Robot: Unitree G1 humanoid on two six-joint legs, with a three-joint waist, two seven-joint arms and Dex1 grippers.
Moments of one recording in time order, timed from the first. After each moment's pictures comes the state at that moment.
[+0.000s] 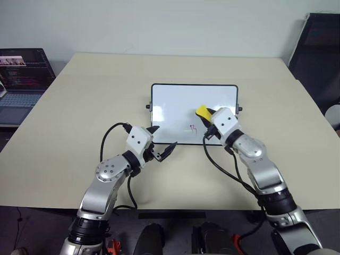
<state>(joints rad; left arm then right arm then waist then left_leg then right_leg) -0.18 0.39 -0.06 -0.25 -0.19 0.28 -0.58 -0.51 -0.28 0.24 0.01 -0.14 0.19 0.36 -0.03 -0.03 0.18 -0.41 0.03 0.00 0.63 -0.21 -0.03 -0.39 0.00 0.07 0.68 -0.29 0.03</state>
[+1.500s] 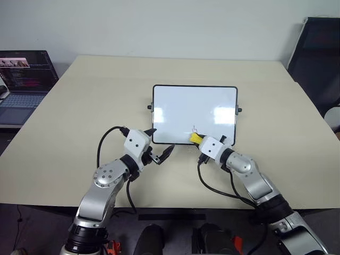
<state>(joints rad) -0.13 0.39 -0.05 -0.33 -0.19 0.33 -0.53 -0.37 -0.36 0.33 0.10 -0.28 0.03 0.44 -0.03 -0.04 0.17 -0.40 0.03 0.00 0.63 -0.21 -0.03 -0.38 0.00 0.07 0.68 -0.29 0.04</state>
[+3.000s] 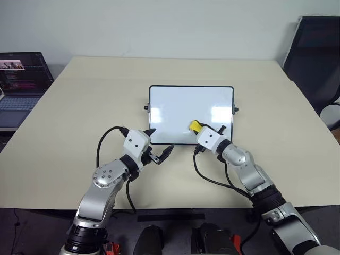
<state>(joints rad) -0.13 0.40 -0.05 -0.32 -0.19 0.32 -0.53 -0.49 -0.30 0.35 0.24 -0.39 -0.04 0.30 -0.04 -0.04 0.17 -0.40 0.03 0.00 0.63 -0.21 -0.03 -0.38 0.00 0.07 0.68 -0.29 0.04</state>
